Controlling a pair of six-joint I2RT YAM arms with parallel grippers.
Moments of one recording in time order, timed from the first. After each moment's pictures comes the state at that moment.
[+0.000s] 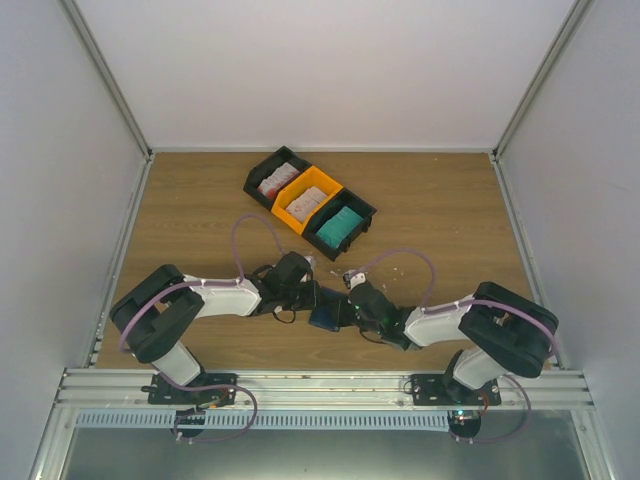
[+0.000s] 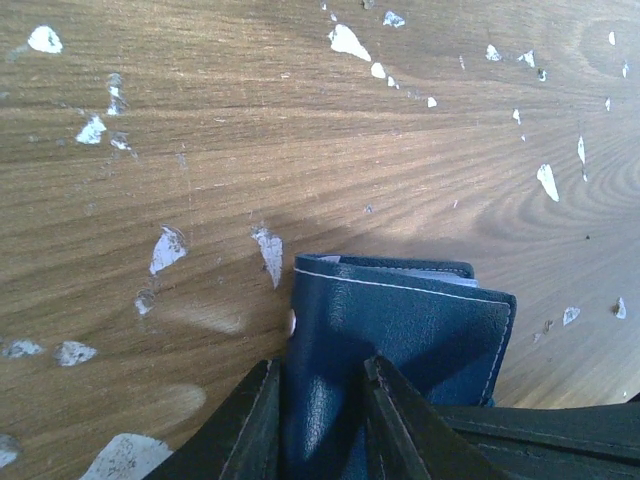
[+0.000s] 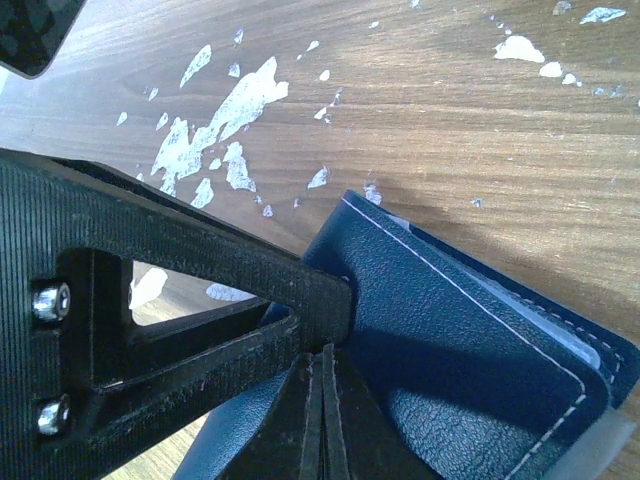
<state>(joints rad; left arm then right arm) -0.80 1.61 0.65 0.06 0.20 -0.84 0.98 1.53 0.36 0.51 0.04 0.83</state>
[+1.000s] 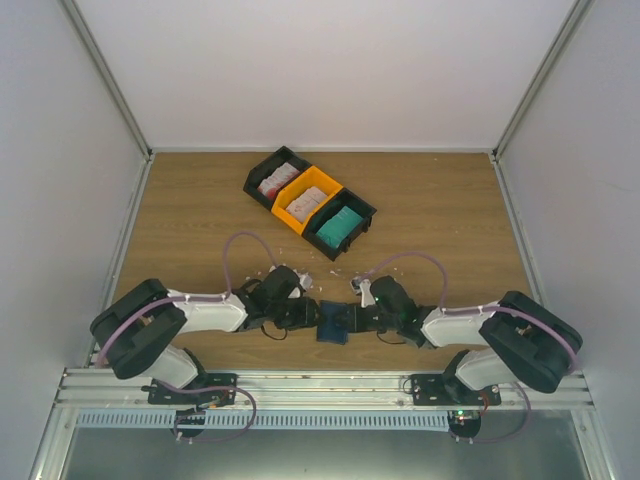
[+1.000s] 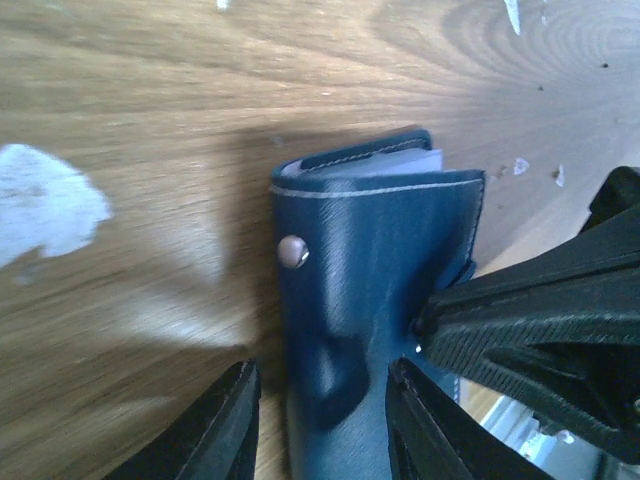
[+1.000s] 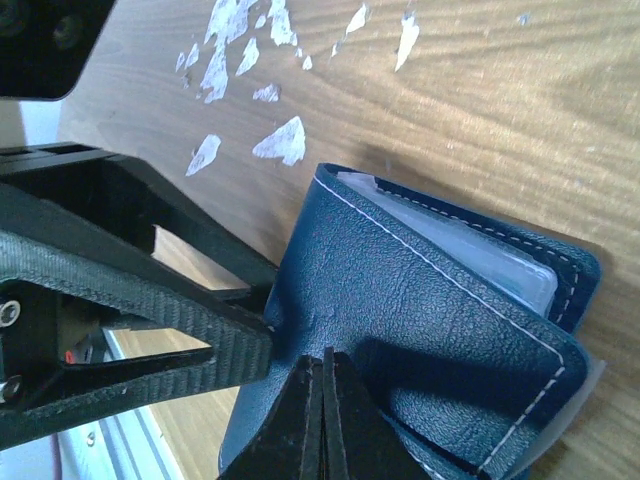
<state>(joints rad) -0.83 1.46 0.49 0.10 0.37 -0.92 0.83 1.39 0.29 0.42 -0.37 0.78</state>
